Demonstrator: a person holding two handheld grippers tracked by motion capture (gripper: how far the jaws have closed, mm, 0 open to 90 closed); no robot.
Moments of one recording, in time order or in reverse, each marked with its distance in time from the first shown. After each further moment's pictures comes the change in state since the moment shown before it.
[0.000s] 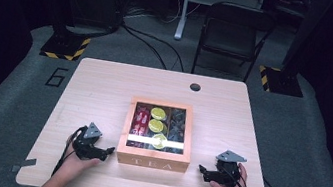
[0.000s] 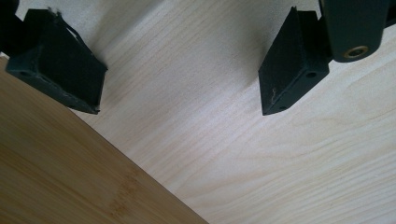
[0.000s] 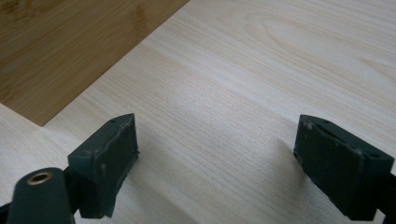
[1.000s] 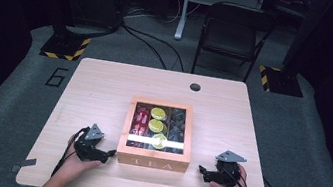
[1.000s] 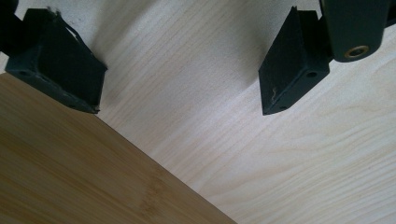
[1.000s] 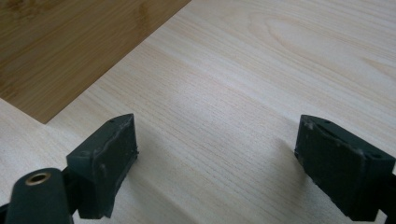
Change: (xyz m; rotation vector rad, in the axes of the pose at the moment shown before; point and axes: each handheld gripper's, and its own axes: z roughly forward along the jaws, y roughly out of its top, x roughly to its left) left arm -0.004 0.001 0.000 0.015 -0.059 0.050; right arm 0.001 0.000 0.000 -0.003 0.003 -0.003
